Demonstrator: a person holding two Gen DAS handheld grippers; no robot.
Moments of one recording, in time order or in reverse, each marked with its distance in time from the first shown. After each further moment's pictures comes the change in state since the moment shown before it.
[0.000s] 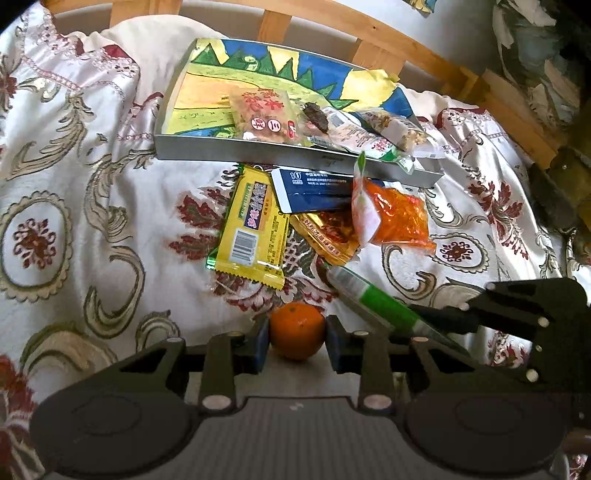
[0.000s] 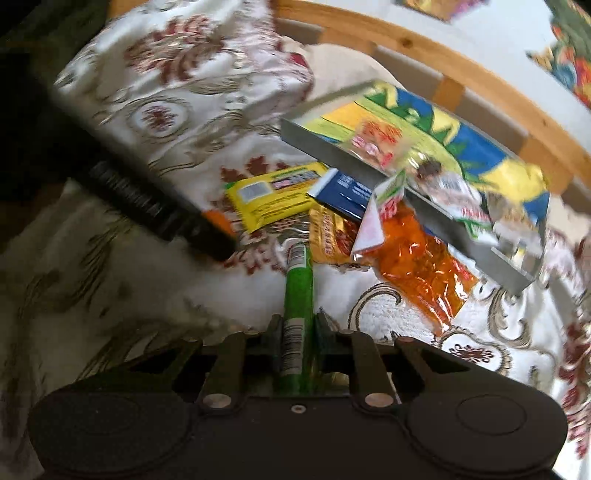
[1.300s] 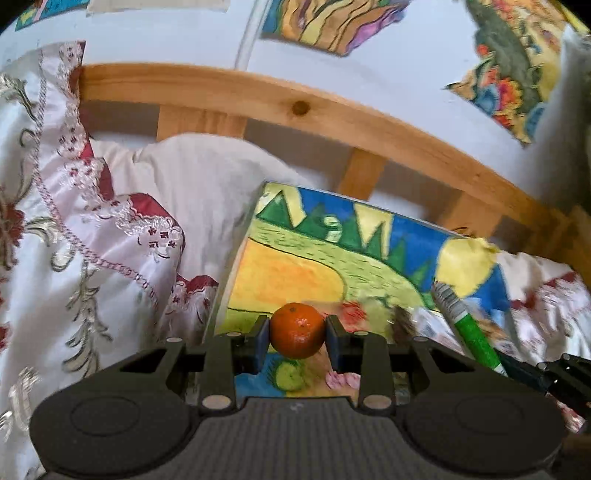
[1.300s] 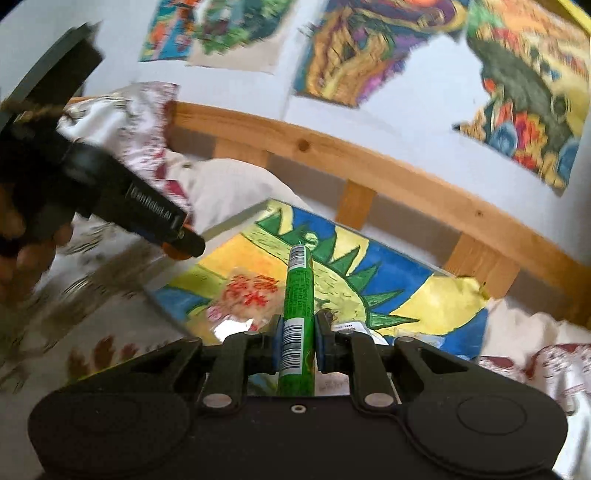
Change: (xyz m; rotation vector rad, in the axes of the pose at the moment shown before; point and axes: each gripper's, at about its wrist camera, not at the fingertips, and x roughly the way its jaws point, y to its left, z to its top) left arm 0.048 0.039 0.168 -0.160 -0.300 0.206; right arm 0.056 -0.122 0.106 0.134 -0.301 -0.154
